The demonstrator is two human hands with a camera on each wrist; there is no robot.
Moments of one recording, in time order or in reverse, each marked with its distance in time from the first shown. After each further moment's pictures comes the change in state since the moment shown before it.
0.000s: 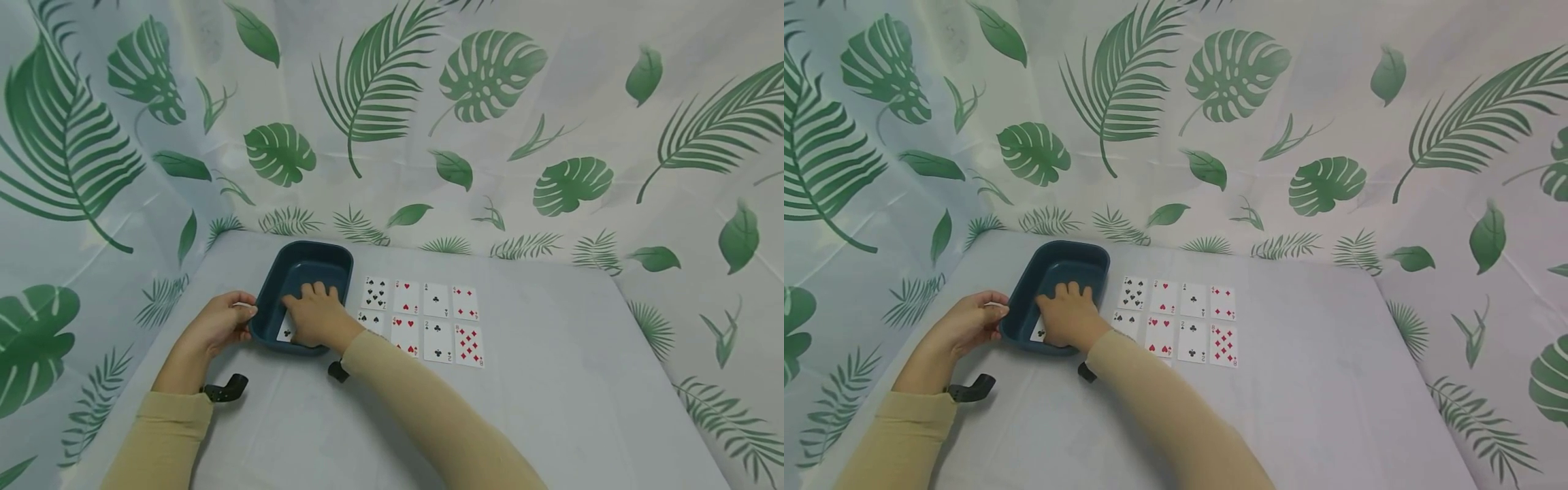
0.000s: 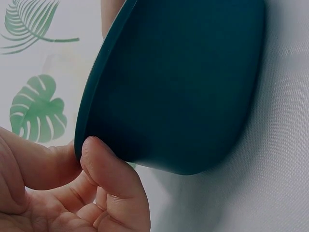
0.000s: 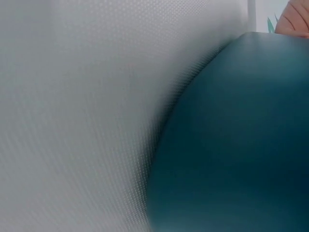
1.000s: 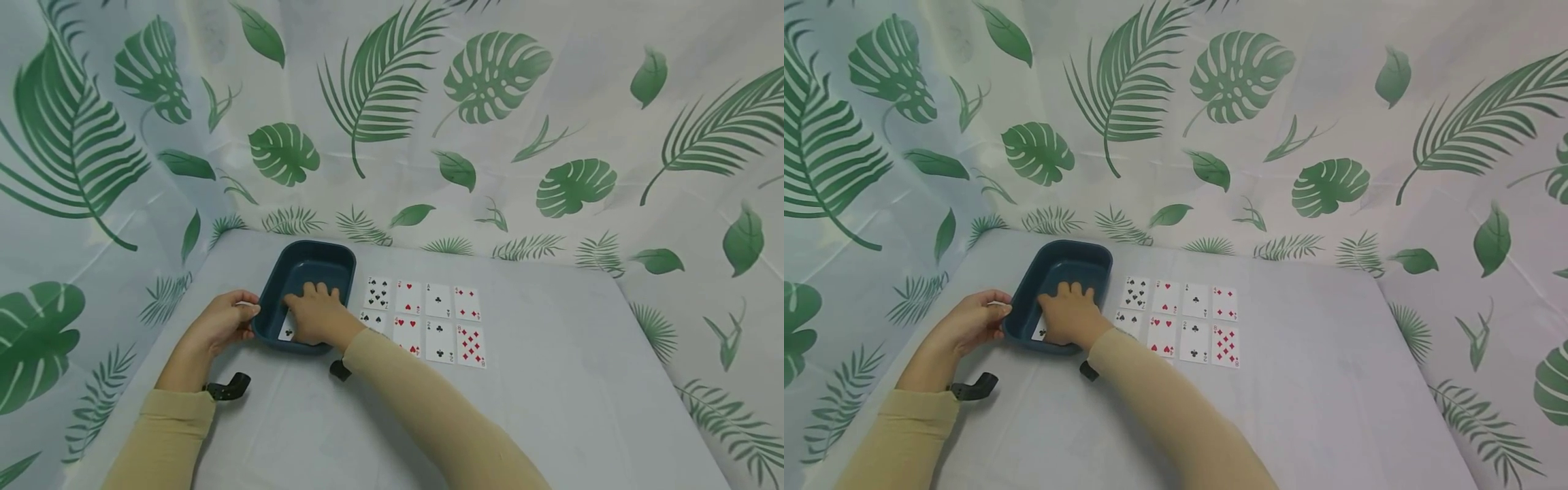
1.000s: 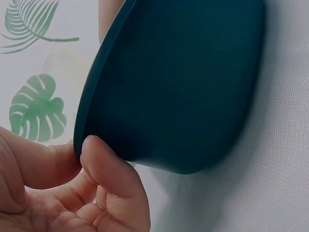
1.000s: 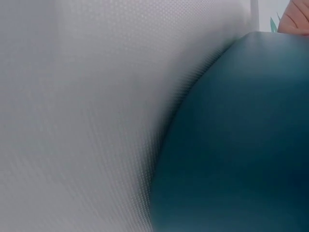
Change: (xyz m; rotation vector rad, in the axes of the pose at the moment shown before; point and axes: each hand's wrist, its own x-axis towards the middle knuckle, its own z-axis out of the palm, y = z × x) left_hand 0.001 -0.003 -0.002 -0.011 -0.011 -0.003; right_hand 0.005 0.000 0.002 0.128 -0.011 0.001
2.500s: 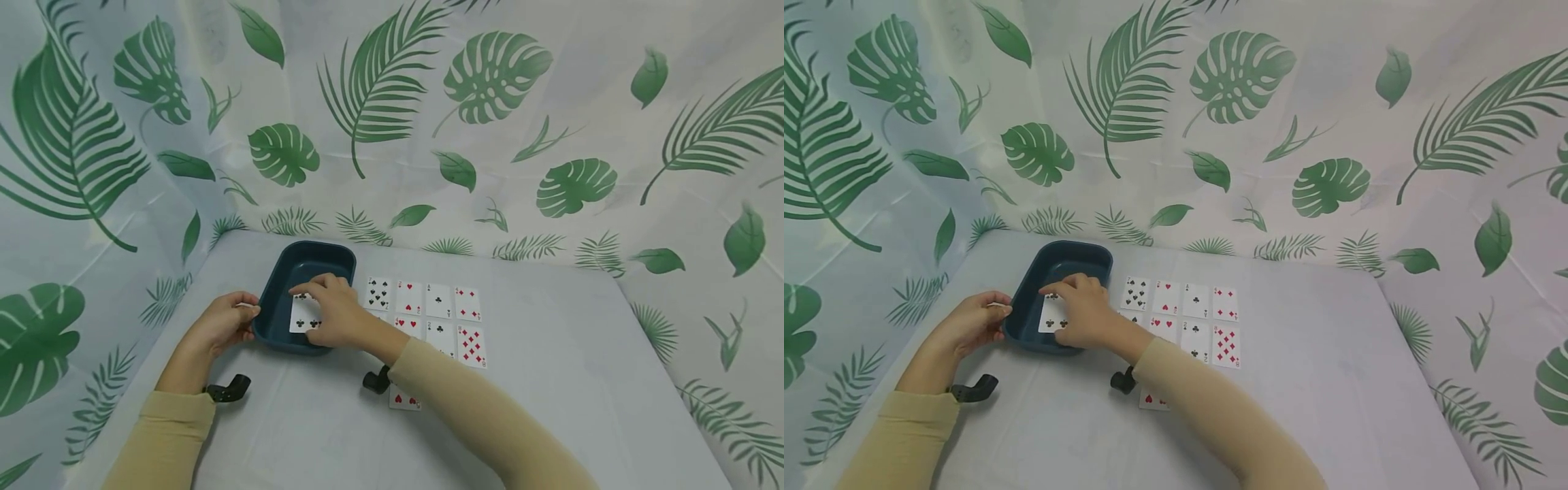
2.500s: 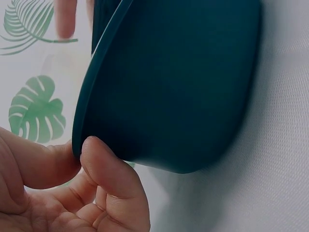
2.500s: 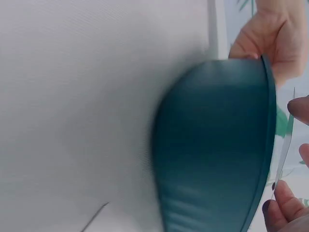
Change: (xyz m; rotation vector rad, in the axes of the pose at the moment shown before) left_hand -0.005 0.003 0.000 0.000 -0.009 -0.008; right_hand -0.050 0.029 -0.023 0.417 0.182 -0.092
